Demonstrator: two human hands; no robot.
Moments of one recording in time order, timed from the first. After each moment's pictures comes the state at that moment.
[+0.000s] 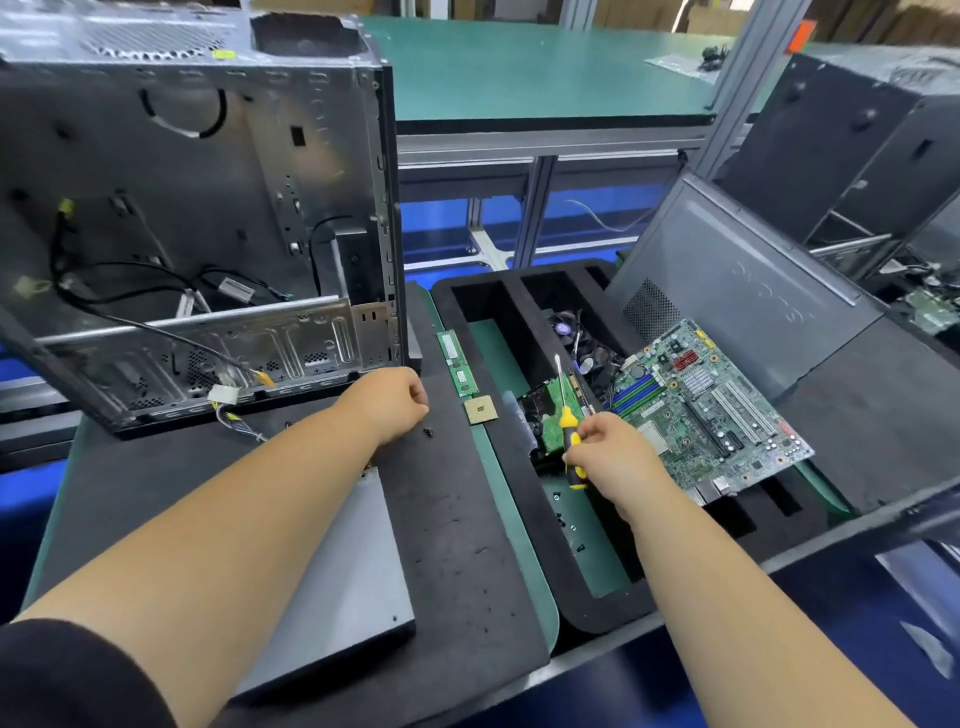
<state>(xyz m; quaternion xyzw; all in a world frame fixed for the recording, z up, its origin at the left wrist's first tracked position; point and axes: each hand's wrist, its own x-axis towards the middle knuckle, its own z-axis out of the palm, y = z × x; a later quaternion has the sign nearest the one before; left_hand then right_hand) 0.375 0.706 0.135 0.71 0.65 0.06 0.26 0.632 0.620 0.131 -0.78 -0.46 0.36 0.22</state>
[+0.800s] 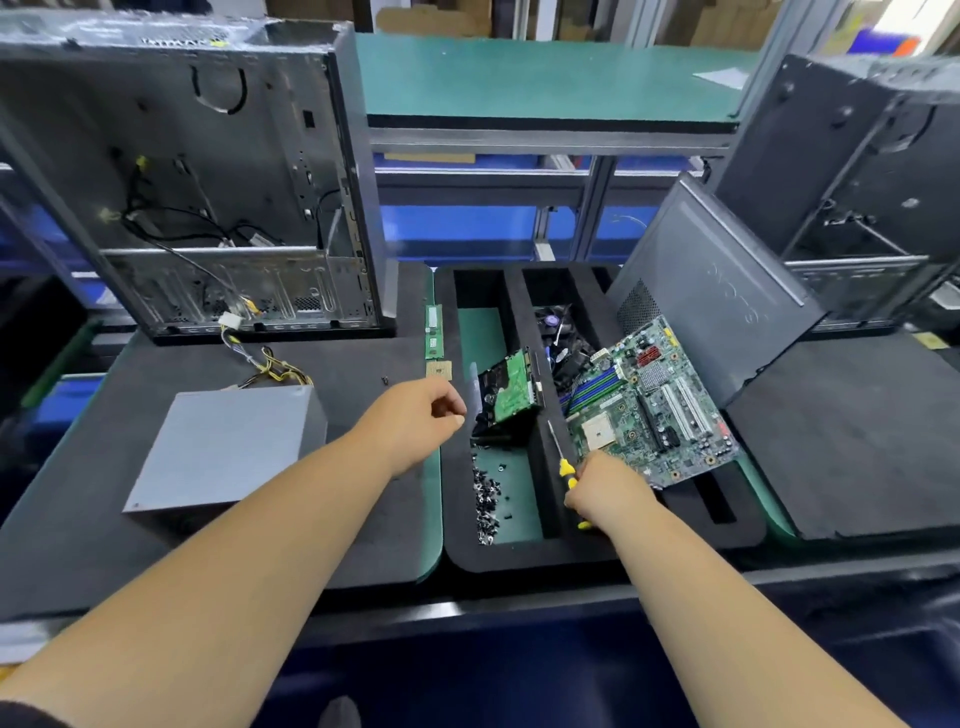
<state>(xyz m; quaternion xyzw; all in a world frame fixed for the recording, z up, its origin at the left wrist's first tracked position) 0.509 0.575 0.140 0.64 0.66 0.23 0.30 0.759 0.586 0.085 -0.74 -0.62 0.26 -0.06</state>
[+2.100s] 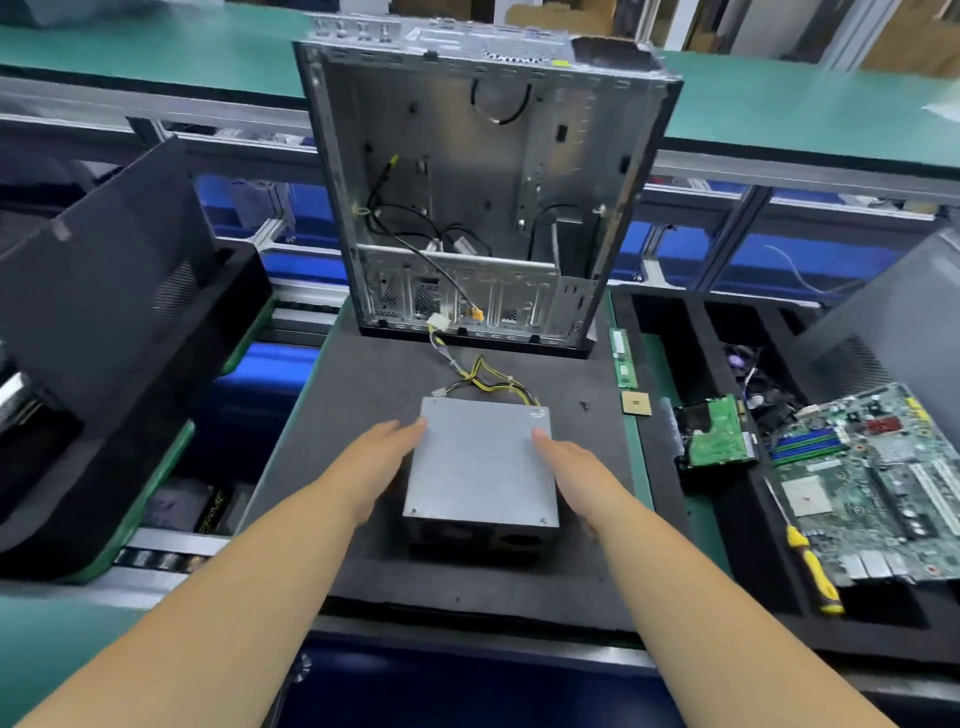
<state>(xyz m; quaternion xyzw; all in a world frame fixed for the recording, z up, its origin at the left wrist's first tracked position) 0.233 0.503 0.103 0.27 0.72 0.37 0.52 0.463 0.570 0.115 -0.65 -0.51 0.55 0.11</state>
